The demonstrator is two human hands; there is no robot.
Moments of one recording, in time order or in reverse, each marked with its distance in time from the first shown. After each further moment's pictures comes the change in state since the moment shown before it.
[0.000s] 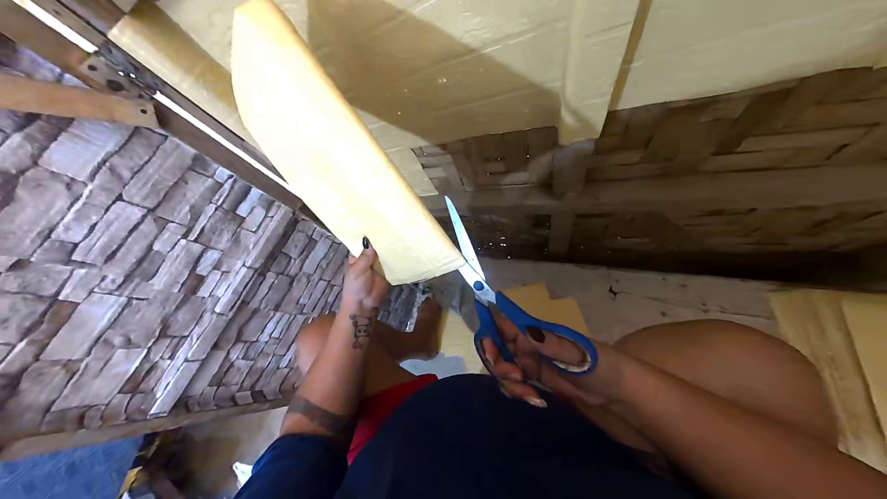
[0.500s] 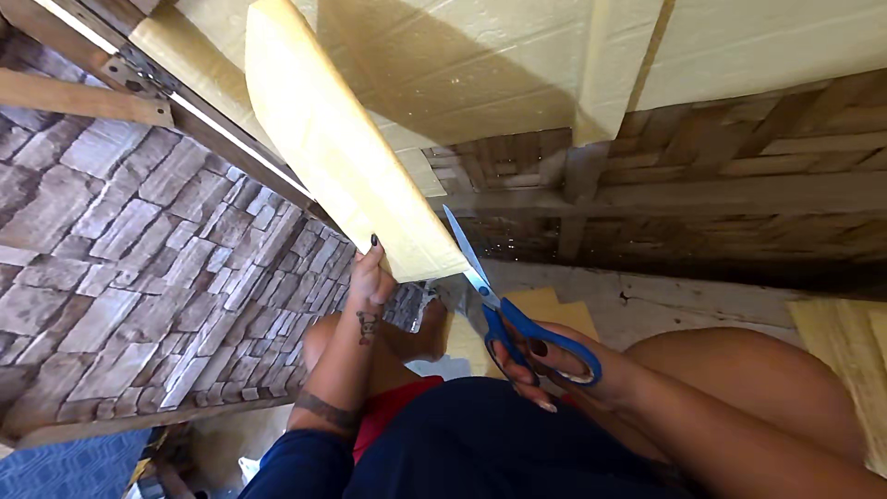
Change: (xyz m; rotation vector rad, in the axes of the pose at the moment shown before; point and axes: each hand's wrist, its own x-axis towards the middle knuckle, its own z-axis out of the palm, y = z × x) left_hand 0.005 0.002 0.001 0.011 0.000 0.016; right_hand -0.002 -0.005 0.005 -0.115 0.142 0.007
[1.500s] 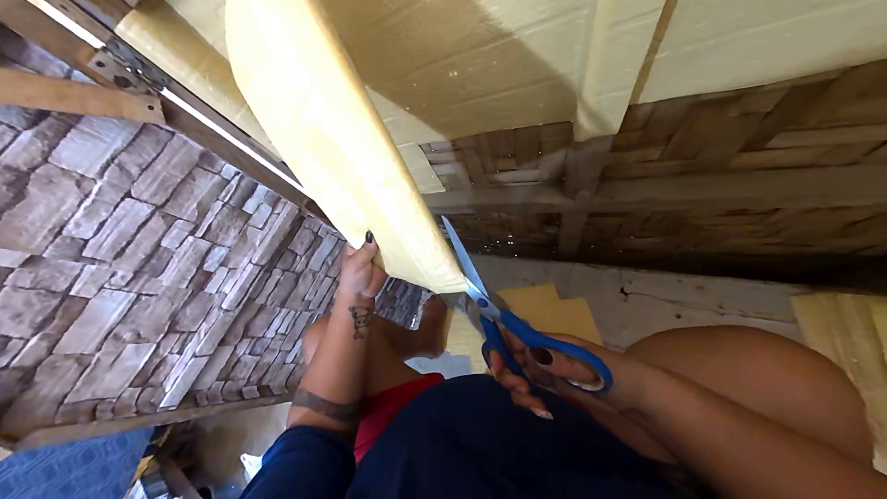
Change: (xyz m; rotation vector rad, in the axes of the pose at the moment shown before) left_hand 0.008 0.012 -0.005 0.081 -0.099 0.071; right_hand -0.002 0.004 -0.007 0.027 -0.132 0.086
